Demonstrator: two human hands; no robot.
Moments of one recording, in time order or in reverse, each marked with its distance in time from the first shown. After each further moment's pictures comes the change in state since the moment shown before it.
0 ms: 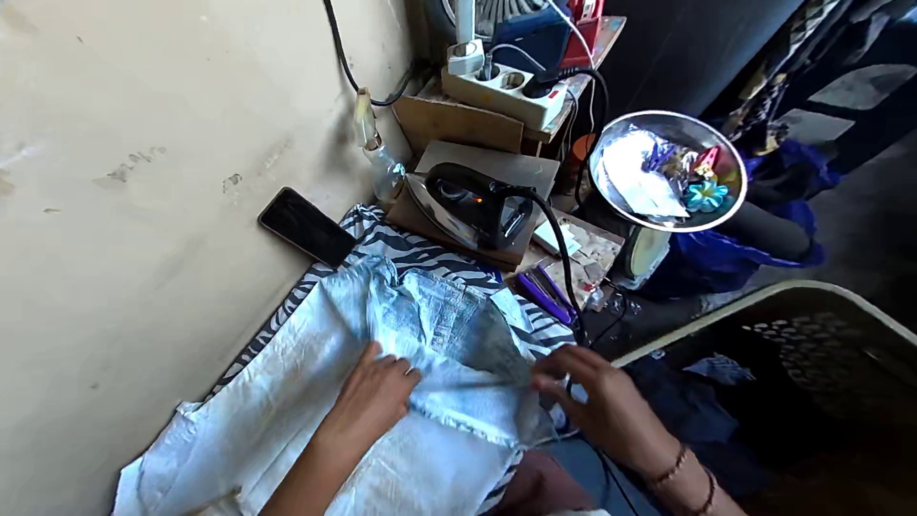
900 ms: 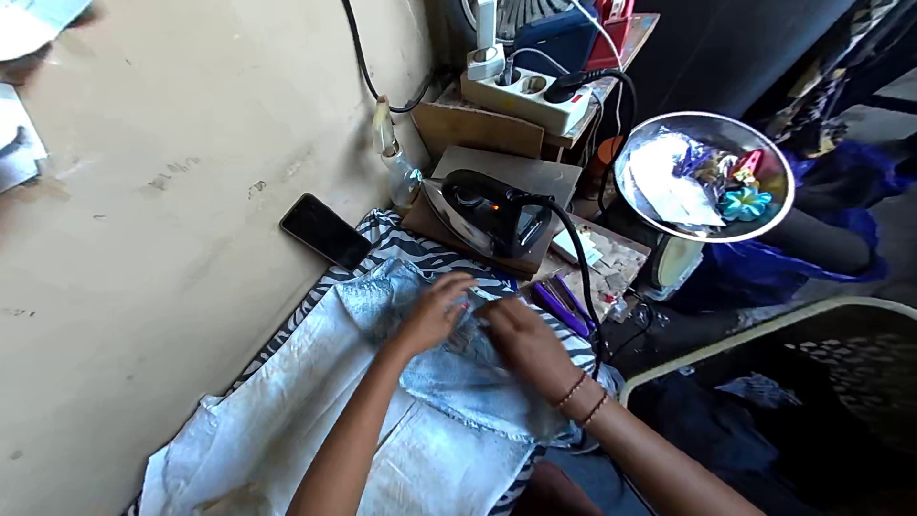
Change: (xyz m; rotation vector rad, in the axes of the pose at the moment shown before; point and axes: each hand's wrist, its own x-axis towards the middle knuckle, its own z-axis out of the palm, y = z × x) left_hand 0.111 -0.028 -0.013 -0.682 0.388 -0.004; right_hand 0.095 -0.009 0.058 -0.107 0.072 -0.273
